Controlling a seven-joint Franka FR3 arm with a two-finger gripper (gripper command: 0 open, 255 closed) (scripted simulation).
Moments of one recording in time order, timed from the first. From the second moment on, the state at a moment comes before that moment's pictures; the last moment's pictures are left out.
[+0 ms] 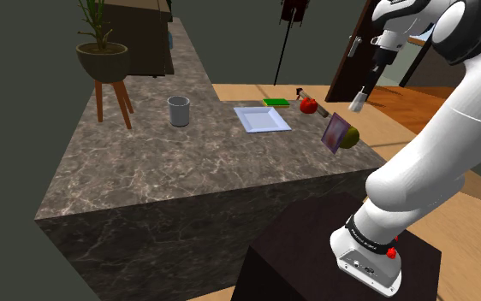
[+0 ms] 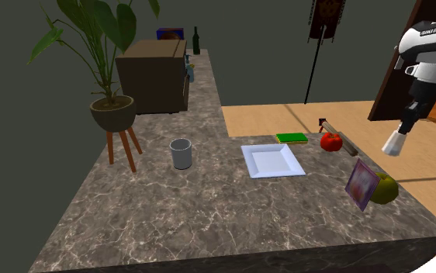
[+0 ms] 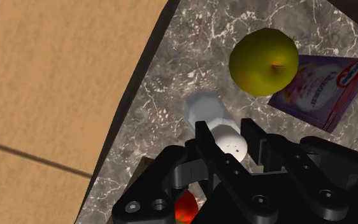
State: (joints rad) arm -0.48 0.02 -0.59 -1.79 0.04 1.71 -1.07
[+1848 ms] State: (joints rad) arm -0.49 0.10 -0.59 -2.03 0.09 2.01 -1.12
